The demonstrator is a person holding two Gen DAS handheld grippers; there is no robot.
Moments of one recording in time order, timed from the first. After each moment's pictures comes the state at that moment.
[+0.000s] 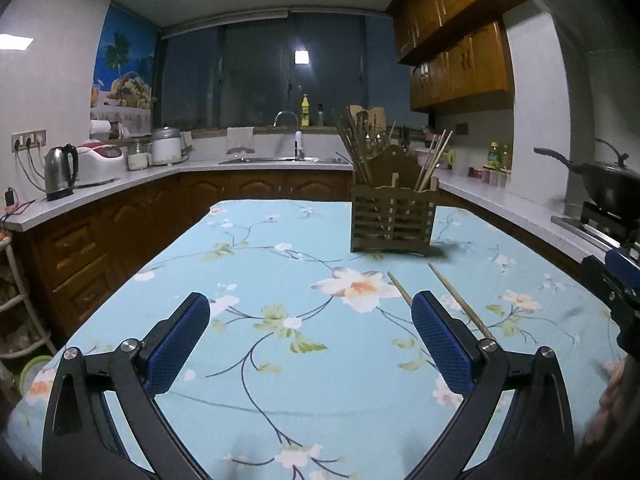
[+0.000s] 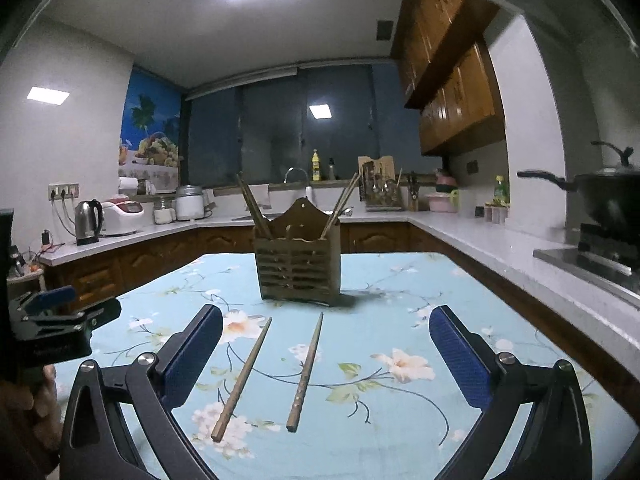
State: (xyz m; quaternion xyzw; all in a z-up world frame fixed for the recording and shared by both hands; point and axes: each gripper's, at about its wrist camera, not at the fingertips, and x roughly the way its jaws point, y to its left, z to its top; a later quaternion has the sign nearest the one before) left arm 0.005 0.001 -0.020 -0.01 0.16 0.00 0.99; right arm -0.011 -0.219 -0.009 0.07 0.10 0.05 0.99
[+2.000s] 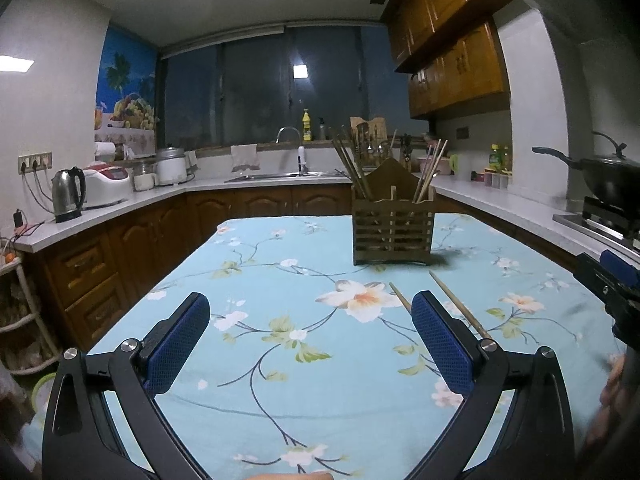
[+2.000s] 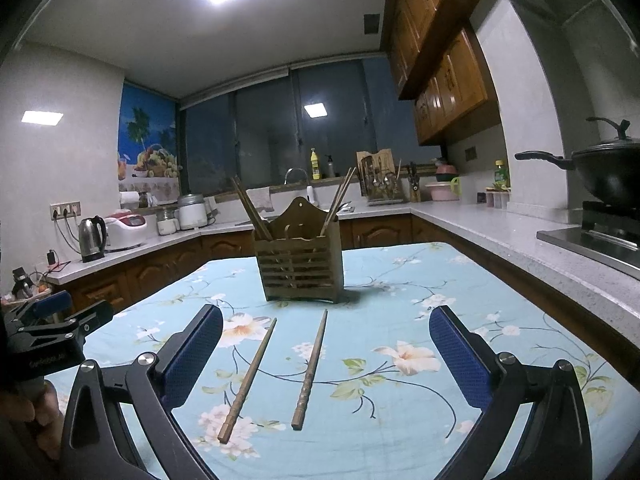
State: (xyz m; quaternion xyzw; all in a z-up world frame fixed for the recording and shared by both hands) left arm -0.010 -0.006 -0.013 0.01 0.13 0.02 0.99; right arm -0.010 -0.222 -0.015 0.09 0.10 0.06 0.99
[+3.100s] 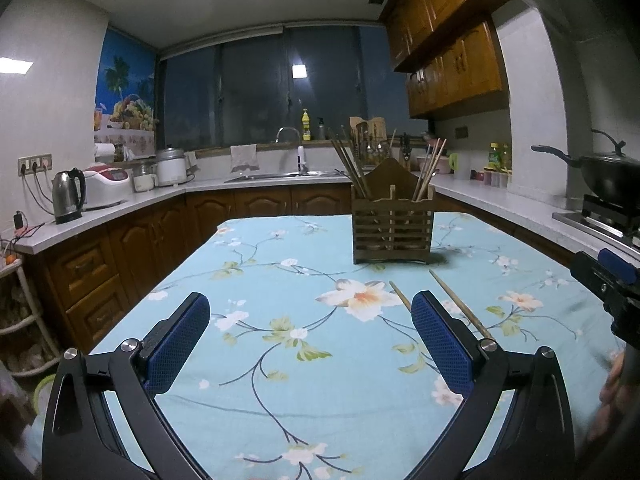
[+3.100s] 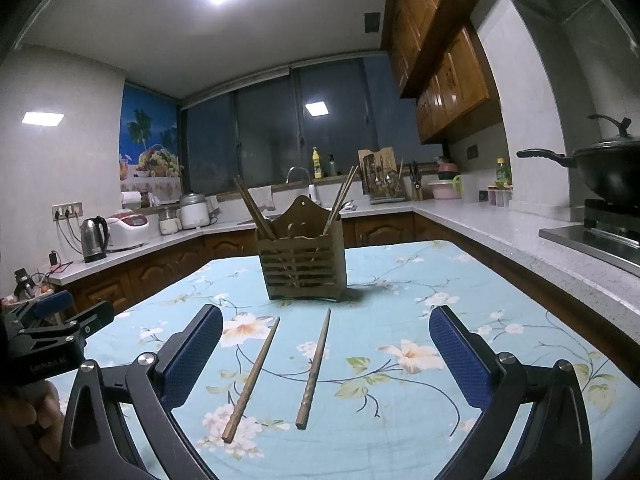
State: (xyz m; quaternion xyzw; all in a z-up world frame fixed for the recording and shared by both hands) left arm -0.012 -0.008 -0.015 0.02 0.13 0.01 0.99; right arm -0.014 -0.215 -0.009 0.10 0.10 0.06 0.99
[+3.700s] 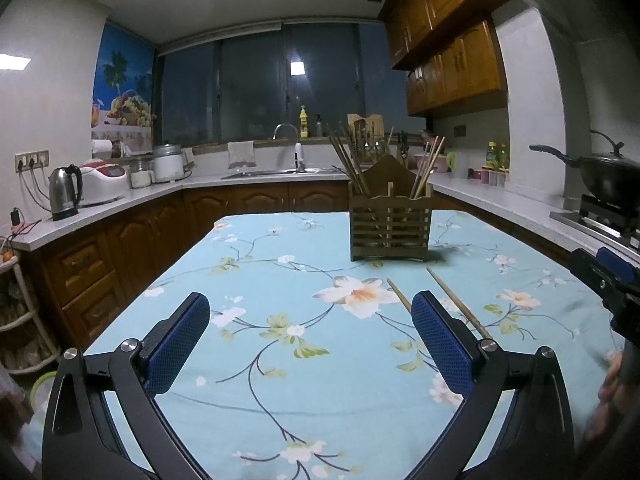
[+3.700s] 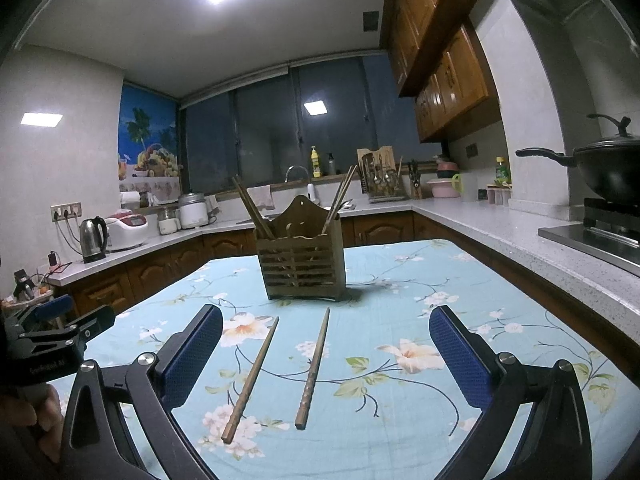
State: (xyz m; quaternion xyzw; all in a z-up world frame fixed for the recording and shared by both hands) left arm -0.009 -0.008 -0.016 0.01 0.14 0.01 0.99; right arm -0.012 -0.215 -0.009 0.09 0.11 0.06 0.99
